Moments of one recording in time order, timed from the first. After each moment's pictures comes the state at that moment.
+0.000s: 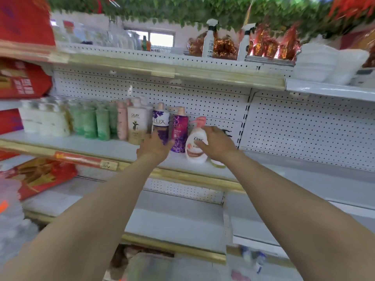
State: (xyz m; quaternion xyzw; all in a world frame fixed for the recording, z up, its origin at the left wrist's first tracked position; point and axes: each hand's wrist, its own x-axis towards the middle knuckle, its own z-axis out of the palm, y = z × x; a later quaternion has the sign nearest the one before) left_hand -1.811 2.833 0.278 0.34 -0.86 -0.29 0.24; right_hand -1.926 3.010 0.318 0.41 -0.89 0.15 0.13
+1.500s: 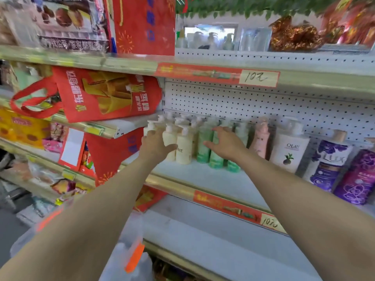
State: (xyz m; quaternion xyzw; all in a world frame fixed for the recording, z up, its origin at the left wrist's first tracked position) left_hand -1.621 2.254 0.286 0.37 -0.87 -0.19 0.26; right_hand -1.790 2.418 0.315 0.45 -0.87 0.22 0.04
